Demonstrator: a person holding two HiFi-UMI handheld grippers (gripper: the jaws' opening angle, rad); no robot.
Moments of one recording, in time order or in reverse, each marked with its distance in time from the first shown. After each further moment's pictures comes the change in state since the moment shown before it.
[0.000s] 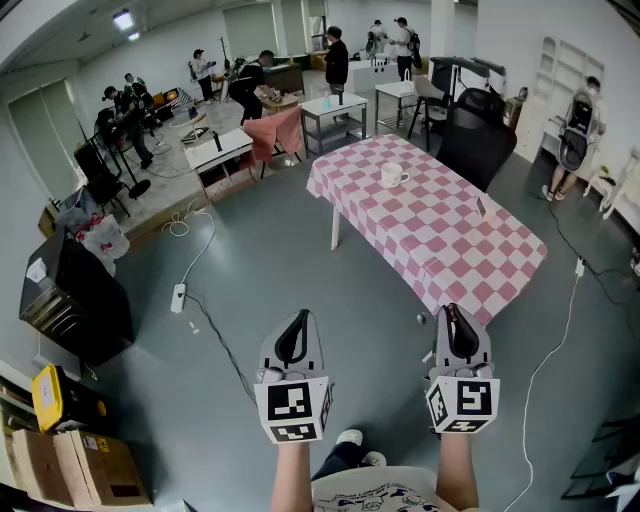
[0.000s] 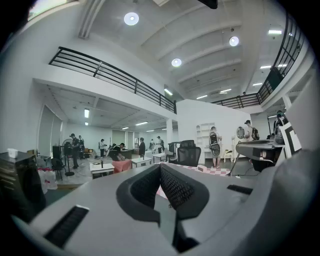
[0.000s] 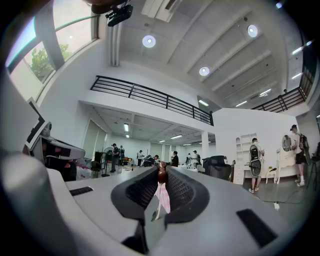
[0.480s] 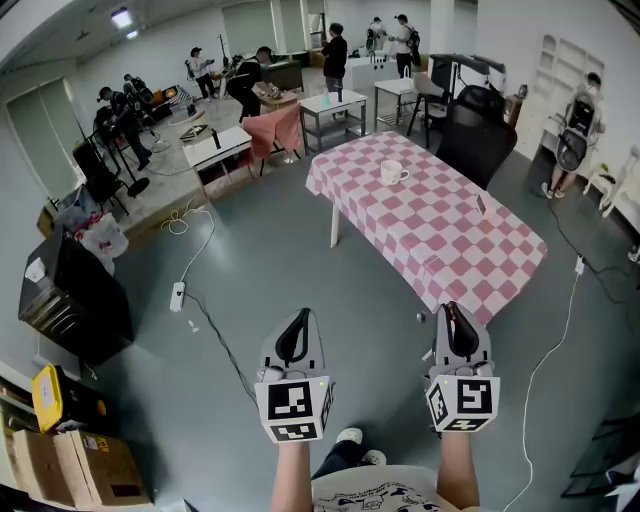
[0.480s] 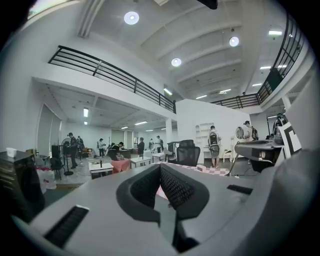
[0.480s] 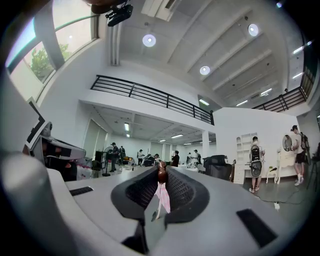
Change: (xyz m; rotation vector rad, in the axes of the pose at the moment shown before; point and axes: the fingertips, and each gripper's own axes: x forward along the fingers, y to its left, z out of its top) left arm 0.010 -0.002 -0.008 0.000 0.002 -0.010; right arm 0.008 -0.002 -0.010 -0.004 0.006 0.004
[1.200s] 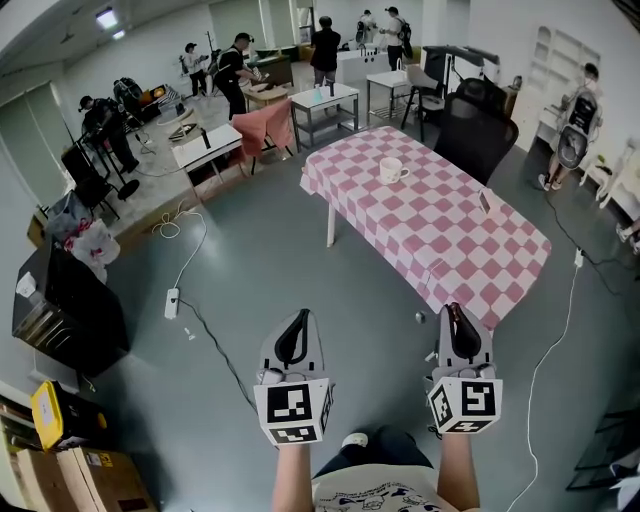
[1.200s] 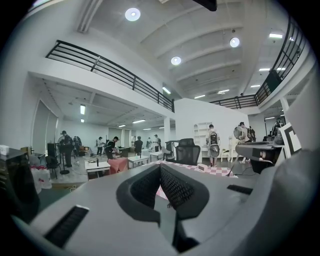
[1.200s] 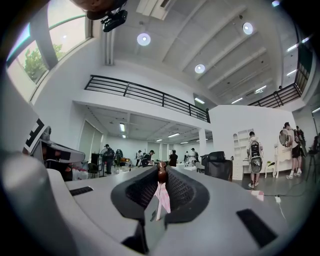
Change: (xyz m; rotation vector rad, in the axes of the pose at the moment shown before) left arm 0.064 0.048 -0.007 -0.011 0.013 -0.037; right arm 0.068 0.016 -0.013 0.046 0.003 -0.039
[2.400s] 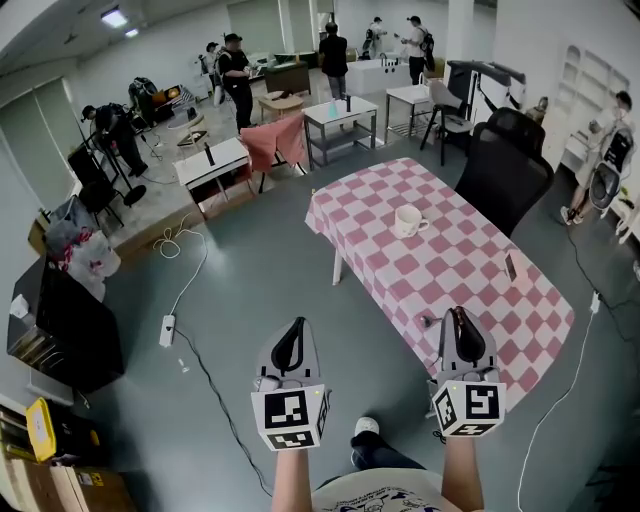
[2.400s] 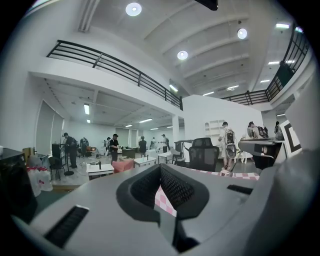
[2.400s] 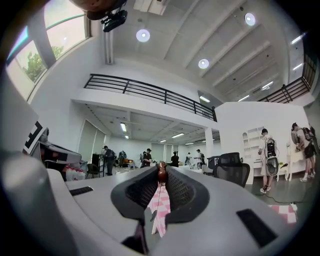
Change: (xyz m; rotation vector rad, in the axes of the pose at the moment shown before) left arm 0.290 0.055 0.036 -0.011 0.004 0.095; right arm 0.305 -0.092 -0.001 -0.012 -0.013 0.065
